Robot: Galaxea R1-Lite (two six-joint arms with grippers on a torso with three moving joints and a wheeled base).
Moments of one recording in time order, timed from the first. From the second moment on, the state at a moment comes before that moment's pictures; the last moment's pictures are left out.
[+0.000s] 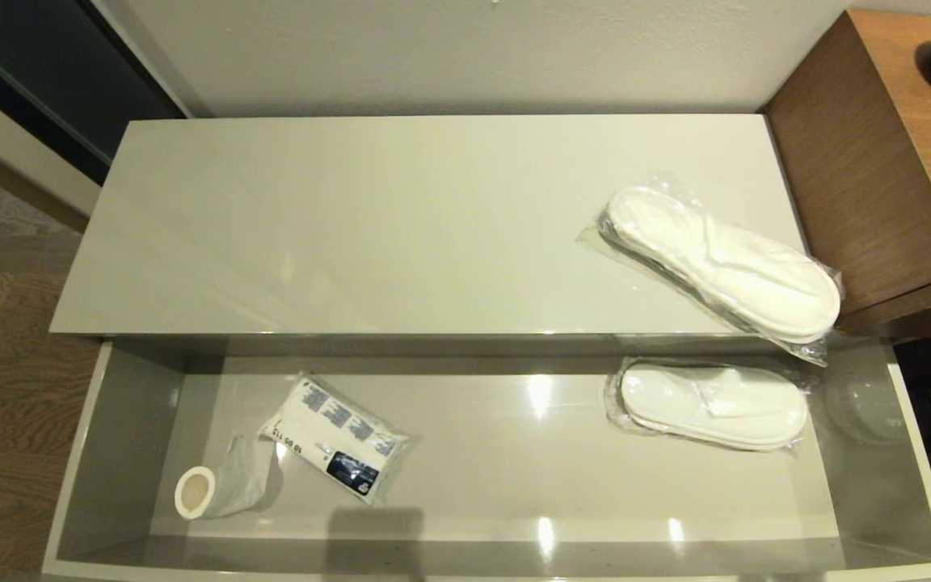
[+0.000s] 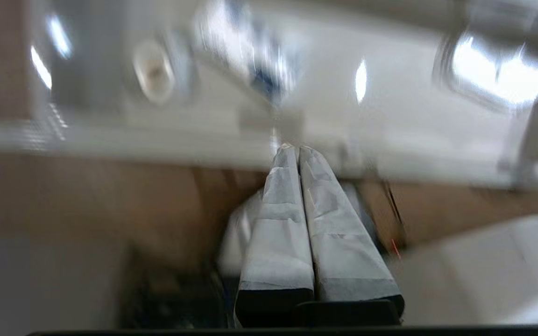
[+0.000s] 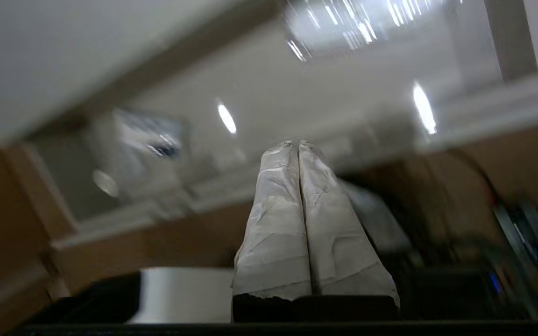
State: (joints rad) left arm 0.06 0.39 -0.90 0.94 -0.25 -0.23; right arm -0.08 0.58 -1.22 1.09 0.22 0.46
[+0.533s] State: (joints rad) left arm 0.06 0.48 -0.67 1.06 -0.37 -0.22; right arm -0.08 0.79 -0.72 0.93 0.28 0.32
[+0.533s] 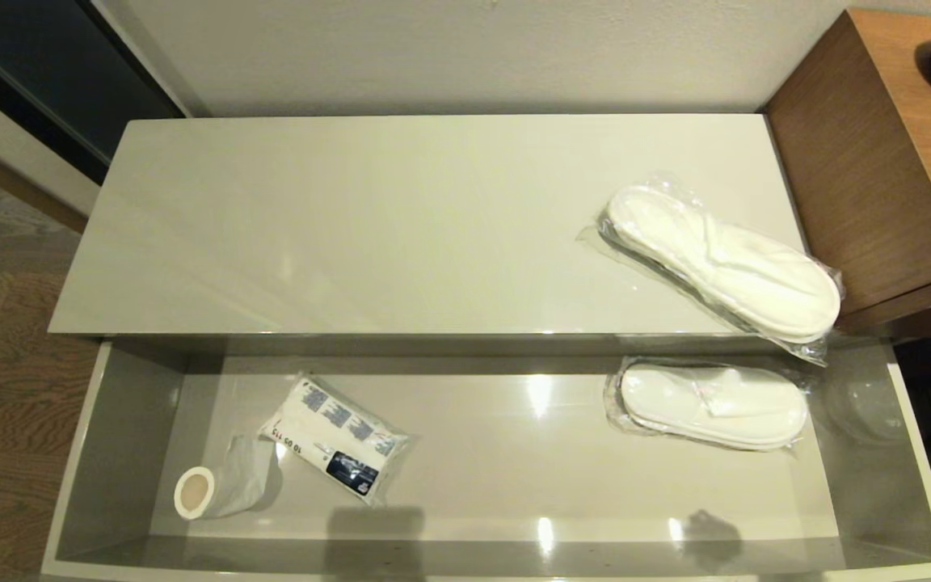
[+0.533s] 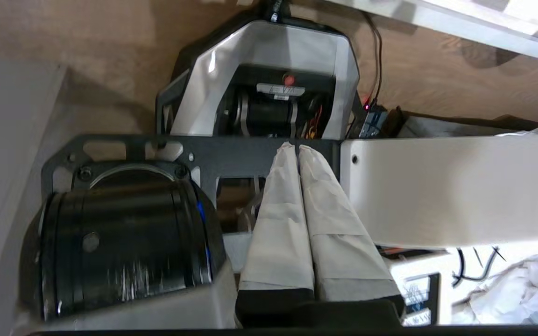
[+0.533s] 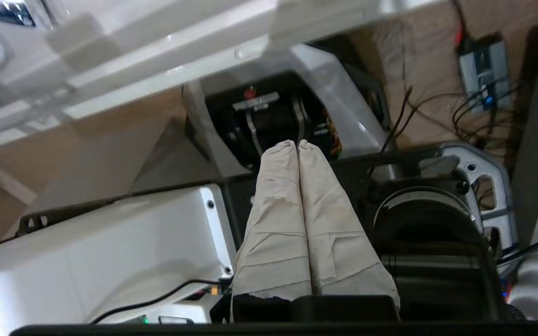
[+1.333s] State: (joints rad) left arm 0.22 0.50 -0.34 0.59 -0.36 -0.22; right arm -0.08 0.75 -0.43 0.81 0.27 0.27
